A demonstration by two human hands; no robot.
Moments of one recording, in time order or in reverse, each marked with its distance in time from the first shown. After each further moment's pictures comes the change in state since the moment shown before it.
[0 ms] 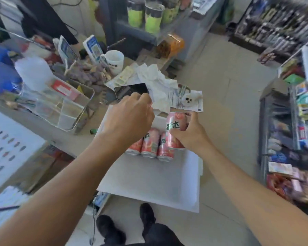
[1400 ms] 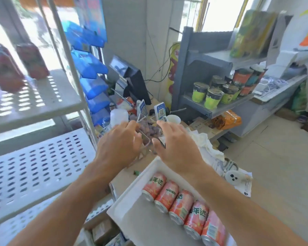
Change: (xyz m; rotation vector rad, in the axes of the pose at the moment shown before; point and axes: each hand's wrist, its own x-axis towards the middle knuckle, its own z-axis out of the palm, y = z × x) left_hand -0.039 -0.058 -0.109 0.169 0.342 -0.447; right_hand -0.030 -0.195 0.034 -0.455 -0.044 -1.147
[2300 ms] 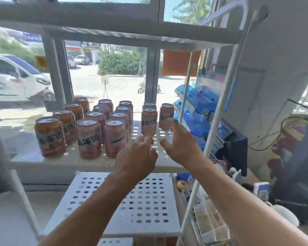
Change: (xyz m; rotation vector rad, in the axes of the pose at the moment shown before) left_hand 0.007 -0.203 -0.146 0.187 0.273 -0.396; right_hand 0.217 -0.240 0.082 0.329 -0.066 -0.383
